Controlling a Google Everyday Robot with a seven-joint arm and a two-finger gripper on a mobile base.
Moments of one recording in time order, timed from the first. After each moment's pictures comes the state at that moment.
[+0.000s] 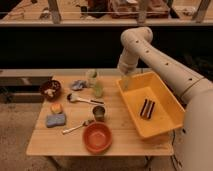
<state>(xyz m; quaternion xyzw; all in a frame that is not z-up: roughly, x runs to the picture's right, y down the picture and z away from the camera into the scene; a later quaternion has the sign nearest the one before) 0.100 -0.062 0.771 -0.28 -0.09 -0.03 0.96</state>
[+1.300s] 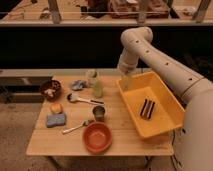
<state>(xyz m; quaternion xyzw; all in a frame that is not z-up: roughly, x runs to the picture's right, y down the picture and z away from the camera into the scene) 0.100 -0.064 0.771 -0.28 -0.09 -0.03 0.96</state>
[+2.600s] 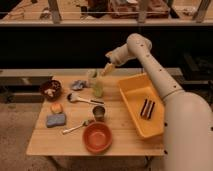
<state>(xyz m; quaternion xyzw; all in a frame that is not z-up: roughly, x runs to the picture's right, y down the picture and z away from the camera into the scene) 0.007 -0.147 0.849 -0.17 -0.32 0.22 0.91</state>
